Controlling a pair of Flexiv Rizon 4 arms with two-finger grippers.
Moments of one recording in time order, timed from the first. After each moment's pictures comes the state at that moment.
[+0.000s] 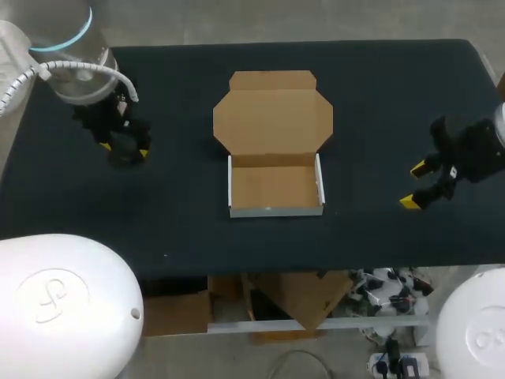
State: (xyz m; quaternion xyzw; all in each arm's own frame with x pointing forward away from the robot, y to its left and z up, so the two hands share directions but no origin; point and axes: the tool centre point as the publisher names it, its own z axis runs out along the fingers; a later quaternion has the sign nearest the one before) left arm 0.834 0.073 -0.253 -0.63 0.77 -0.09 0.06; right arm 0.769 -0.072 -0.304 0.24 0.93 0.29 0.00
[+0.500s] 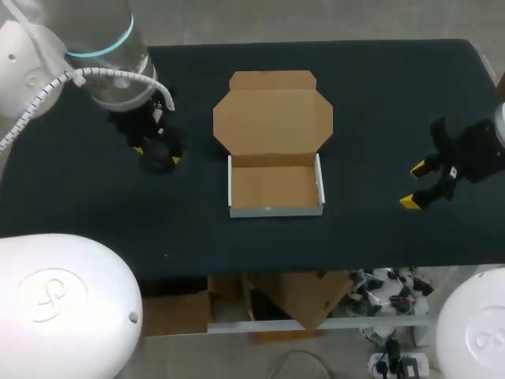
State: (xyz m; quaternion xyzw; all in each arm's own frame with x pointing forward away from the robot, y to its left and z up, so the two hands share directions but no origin) left arm 0.816 0.009 -0.248 -0.59 0.80 -0.10 0.06; right arm 0.769 -0.072 -0.304 0.24 0.93 0.29 0.00
